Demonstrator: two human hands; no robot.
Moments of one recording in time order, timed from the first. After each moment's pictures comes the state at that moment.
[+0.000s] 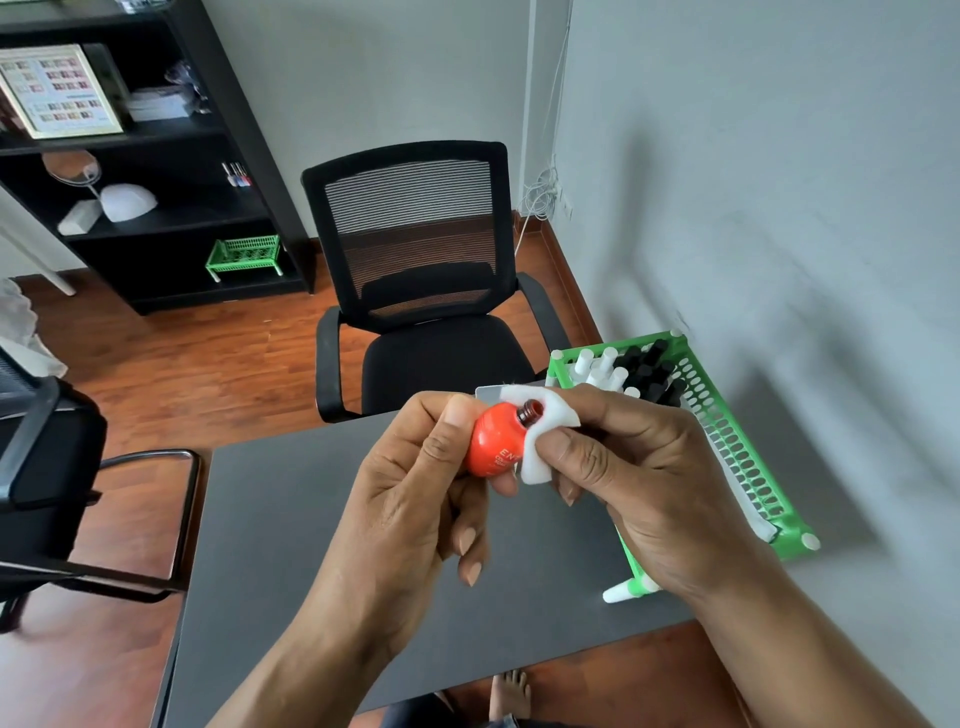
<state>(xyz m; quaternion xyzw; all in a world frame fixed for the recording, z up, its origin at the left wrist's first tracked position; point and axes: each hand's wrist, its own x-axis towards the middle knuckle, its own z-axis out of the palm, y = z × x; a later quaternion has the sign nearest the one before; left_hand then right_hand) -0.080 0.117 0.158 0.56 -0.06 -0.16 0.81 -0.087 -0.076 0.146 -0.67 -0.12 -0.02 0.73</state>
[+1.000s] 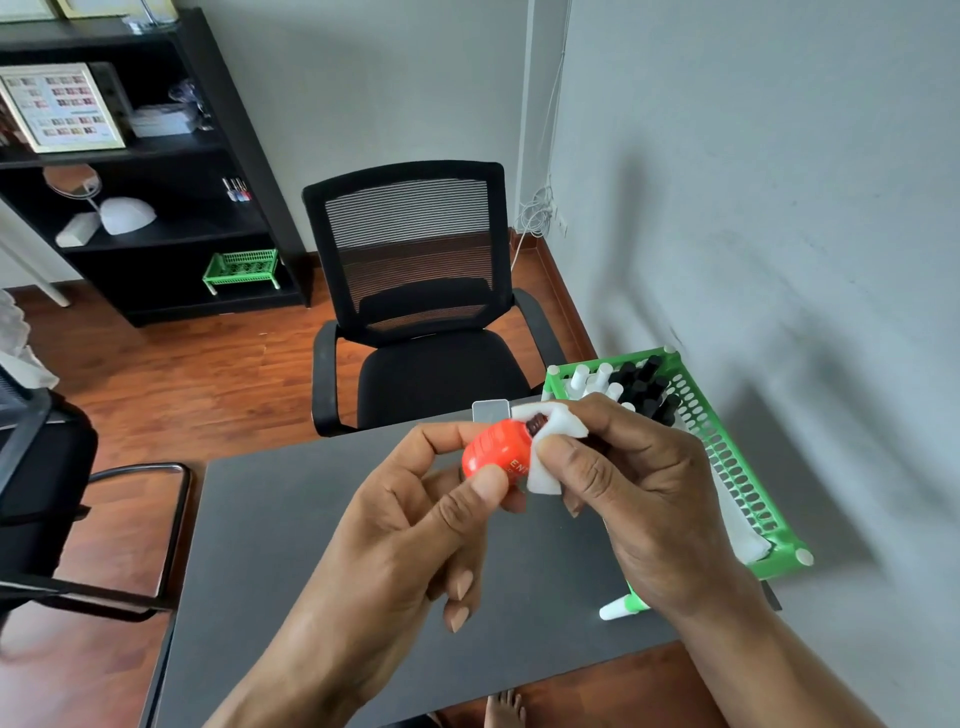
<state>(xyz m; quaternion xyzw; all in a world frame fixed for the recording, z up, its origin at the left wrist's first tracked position) -0.089 0.129 0.164 0.57 -0.07 -0.21 0.79 -0.090 -0.067 0.148 -0.71 -0.13 -0.12 0.68</state>
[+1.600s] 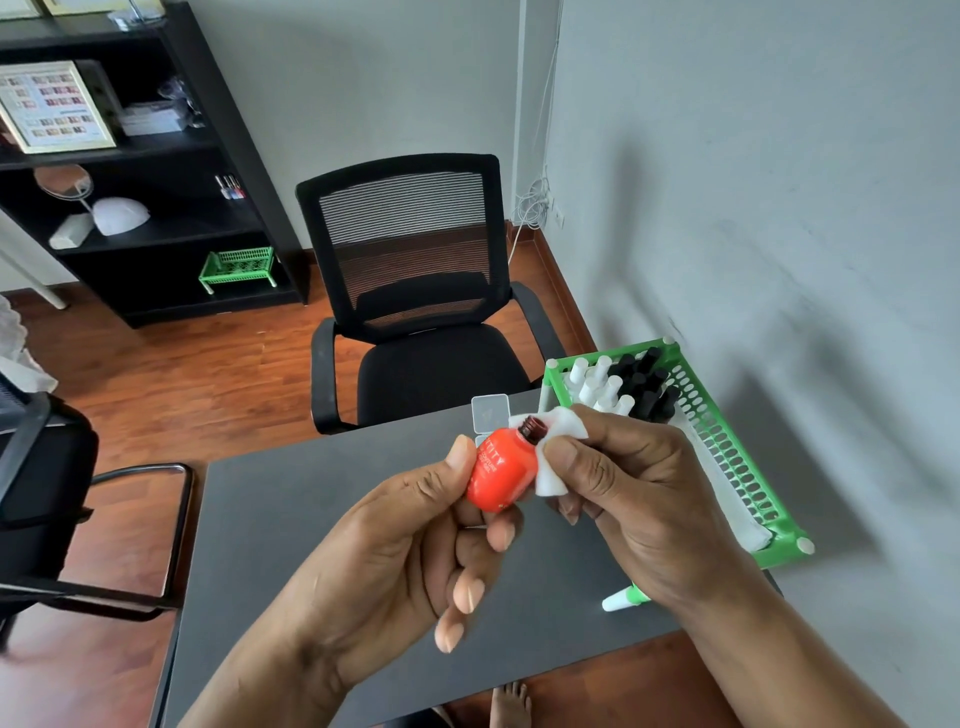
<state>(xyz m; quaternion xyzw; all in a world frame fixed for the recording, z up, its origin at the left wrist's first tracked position) -0.076 0.140 0.165 0.35 -0.05 -0.45 0.82 -0.084 -0.075 0.129 -0.64 -0.10 -0.01 0.76</state>
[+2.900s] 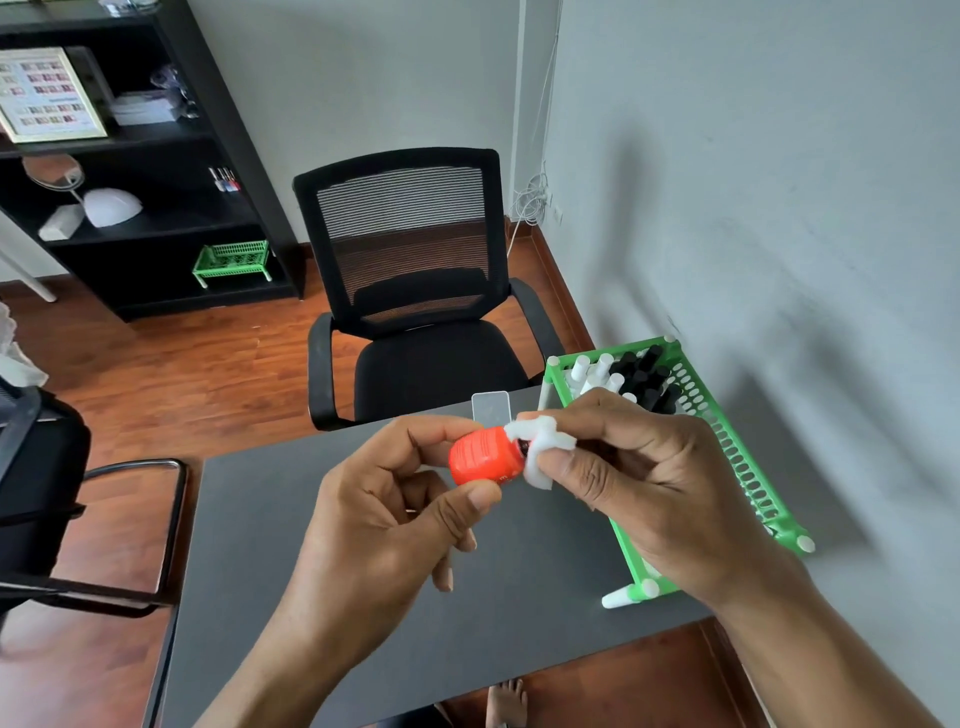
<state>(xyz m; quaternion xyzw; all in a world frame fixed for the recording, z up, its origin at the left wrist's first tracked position) -0.078 0.147 0.147 0.71 -0.12 -0.08 0.69 -0.087 -0.080 0.155 -0.77 -0.13 -0.04 0.63</state>
